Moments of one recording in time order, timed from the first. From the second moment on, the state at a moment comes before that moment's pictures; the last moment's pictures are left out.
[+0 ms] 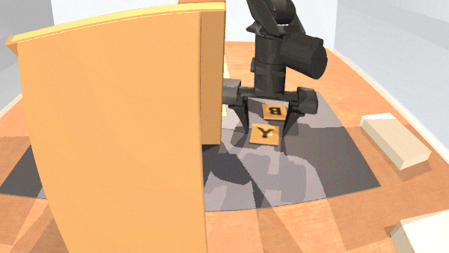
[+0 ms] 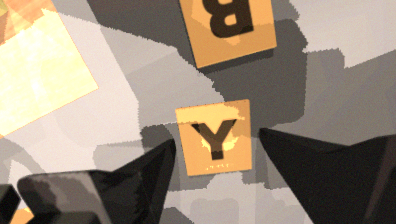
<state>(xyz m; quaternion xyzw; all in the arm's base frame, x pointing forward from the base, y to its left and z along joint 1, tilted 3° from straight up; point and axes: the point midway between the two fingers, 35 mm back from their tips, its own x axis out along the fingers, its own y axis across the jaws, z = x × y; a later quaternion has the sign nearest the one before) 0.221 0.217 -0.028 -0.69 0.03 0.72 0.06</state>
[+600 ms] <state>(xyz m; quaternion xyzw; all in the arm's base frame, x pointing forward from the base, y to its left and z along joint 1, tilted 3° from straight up) 0.221 0.217 -0.028 -0.69 0.03 0.72 0.06</state>
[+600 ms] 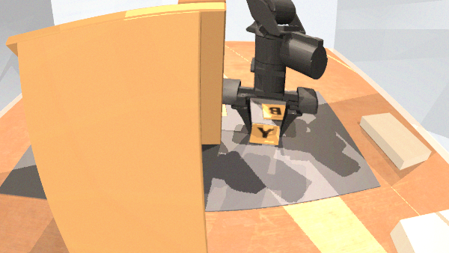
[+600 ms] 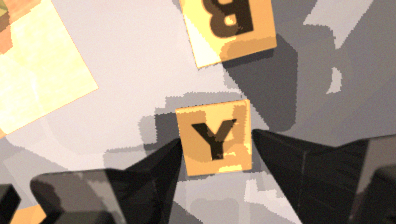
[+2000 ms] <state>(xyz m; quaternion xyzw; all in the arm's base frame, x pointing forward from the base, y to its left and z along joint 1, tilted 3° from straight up) 0.217 0.217 -0.018 -0.69 0.03 0.72 0.06</state>
